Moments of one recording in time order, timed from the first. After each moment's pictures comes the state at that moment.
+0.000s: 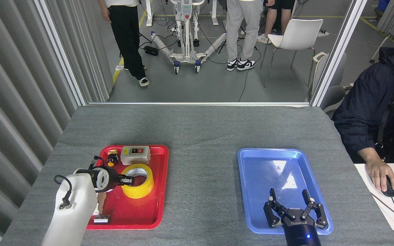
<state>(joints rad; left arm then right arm) -0.71 0.12 0.00 -0.69 -1.39 -0.26 -0.80 0.07 0.06 -0.07 -1.52 1.52 -0.05 -0.08</state>
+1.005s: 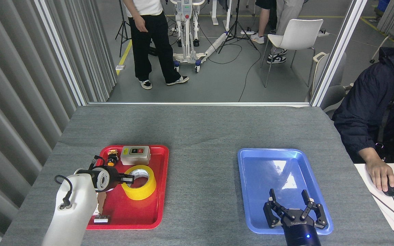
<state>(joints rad) -0.71 0.12 -0.01 -0.69 -1.39 -0.26 -0.76 0.07 0.06 -0.07 -1.52 1.53 -0.05 -0.08</state>
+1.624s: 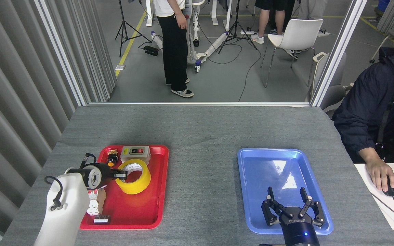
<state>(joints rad) -0.70 0.15 0.05 -0.73 -1.38 -0.27 -0.73 0.06 0.07 -0.07 -1.52 1.54 -0.05 -0.08</state>
